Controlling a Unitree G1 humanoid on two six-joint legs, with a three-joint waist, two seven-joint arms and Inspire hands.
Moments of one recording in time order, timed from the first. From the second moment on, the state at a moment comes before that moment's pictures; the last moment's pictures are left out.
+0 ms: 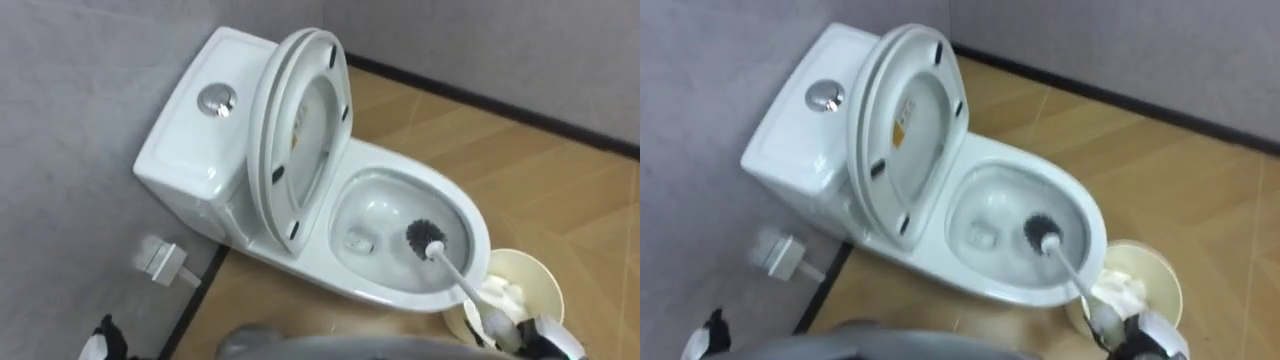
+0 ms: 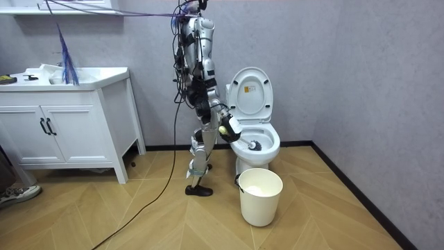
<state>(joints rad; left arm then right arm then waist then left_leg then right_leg) 0.41 0.22 0.07 0.85 0.23 0.00 0.41 0.20 -0.31 0.08 1.12 -0.55 0.04 -0.32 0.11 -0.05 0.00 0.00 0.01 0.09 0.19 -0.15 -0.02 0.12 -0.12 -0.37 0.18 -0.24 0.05</state>
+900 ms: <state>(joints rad) 0.25 0.18 0.14 0.96 0.14 -0.01 0.38 0.27 -0.22 -0.14 0.96 -0.44 -0.07 -0.60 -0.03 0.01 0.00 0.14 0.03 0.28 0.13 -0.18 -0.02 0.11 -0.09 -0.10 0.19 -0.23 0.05</state>
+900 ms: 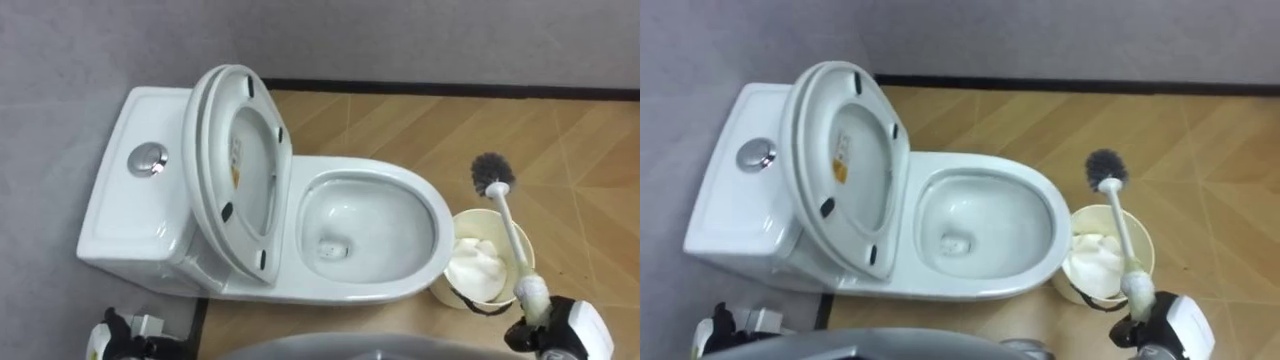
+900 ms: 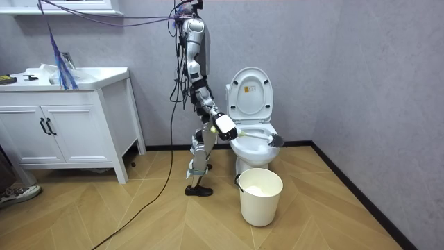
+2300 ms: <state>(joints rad) 0.26 0.19 0.12 1.04 0.12 -0.02 0.31 0.26 -0.22 -0.14 1.03 -0.43 -0.07 -0.57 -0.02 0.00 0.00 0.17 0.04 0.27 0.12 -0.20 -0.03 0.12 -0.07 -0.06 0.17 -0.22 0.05</state>
